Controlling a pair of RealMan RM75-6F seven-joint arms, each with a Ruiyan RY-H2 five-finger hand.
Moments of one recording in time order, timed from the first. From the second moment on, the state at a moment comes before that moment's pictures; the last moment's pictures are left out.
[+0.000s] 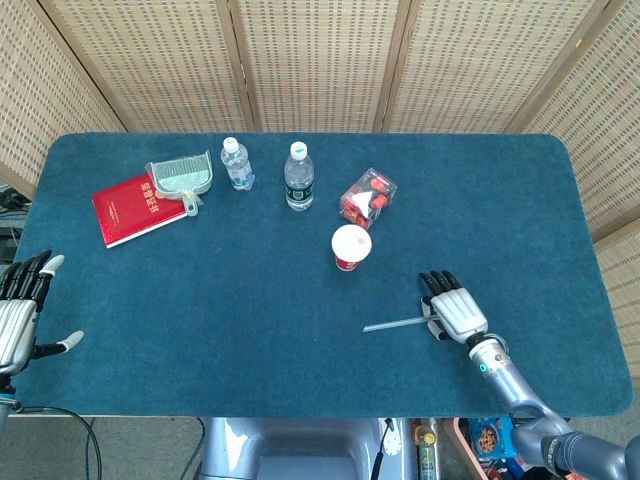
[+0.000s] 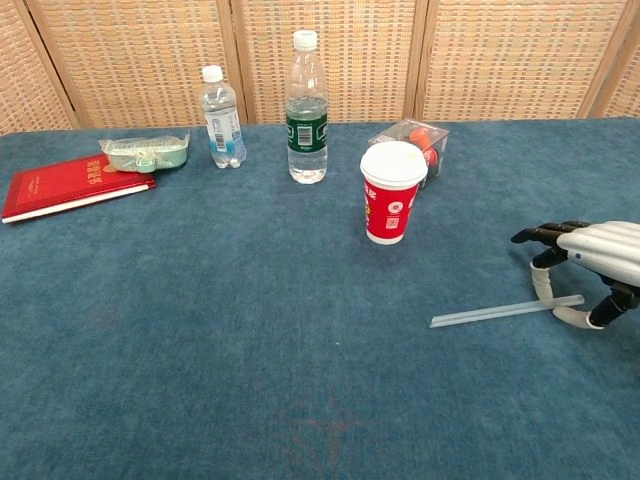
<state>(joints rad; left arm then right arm) -0.15 -1.02 -0.08 -1.81 1.41 1.42 0.11 0.53 -1.56 0.03 -1.13 -1.44 0.94 -0.05</state>
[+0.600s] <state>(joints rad) -0.15 -1.02 -0.08 -1.81 1.41 1.42 0.11 0.51 -1.48 0.01 -1.17 -1.54 1.09 0.01</state>
